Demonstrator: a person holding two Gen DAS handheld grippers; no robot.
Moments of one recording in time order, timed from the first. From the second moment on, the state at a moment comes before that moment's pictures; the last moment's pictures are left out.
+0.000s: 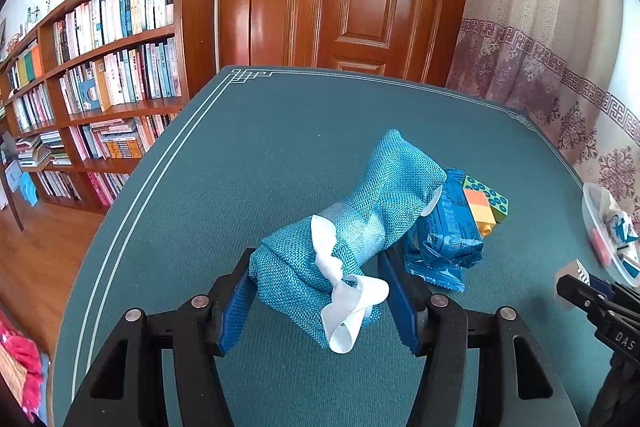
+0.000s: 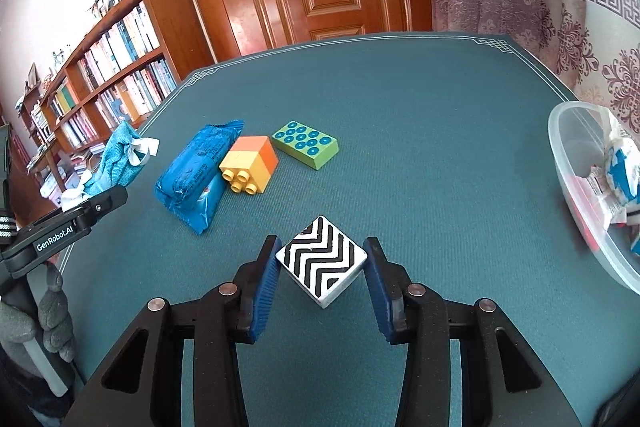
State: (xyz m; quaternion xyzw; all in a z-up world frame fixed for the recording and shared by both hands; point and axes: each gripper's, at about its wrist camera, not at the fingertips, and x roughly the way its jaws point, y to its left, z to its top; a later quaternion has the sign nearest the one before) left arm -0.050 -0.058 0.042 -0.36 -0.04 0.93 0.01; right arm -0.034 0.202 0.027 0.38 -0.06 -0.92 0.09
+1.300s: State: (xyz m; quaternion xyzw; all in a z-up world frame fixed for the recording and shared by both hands) left arm -0.025 0.026 0.059 -0.36 -0.01 0.93 0.08; right arm -0.008 0.413 0.041 0.35 -0.13 -0.92 -0.09
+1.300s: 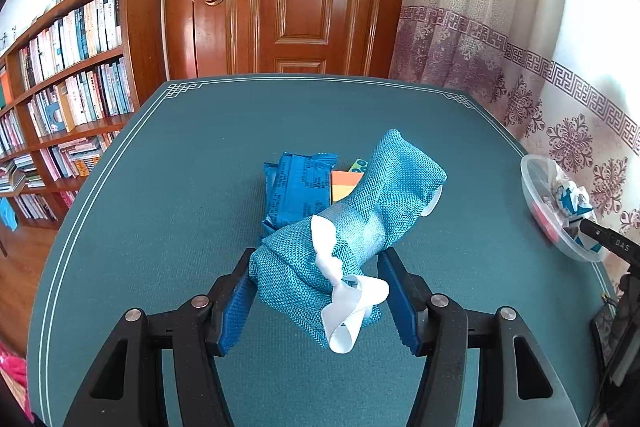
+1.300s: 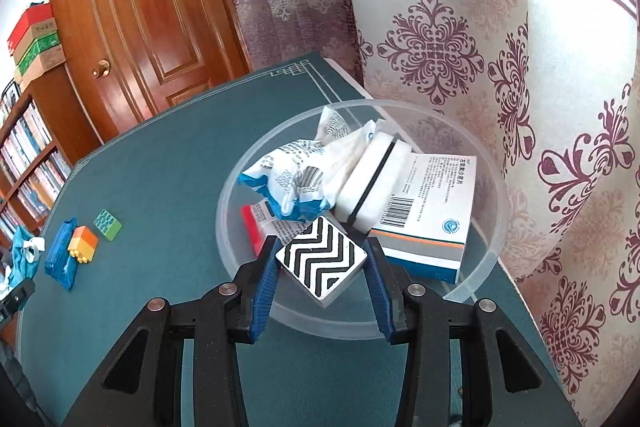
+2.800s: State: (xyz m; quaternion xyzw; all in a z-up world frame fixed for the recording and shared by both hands) left arm -0.037 0.104 0.052 -0.38 0.04 0.91 0.15; right arm -0.035 0.408 0.060 0.33 -0.10 -0.94 -0.04
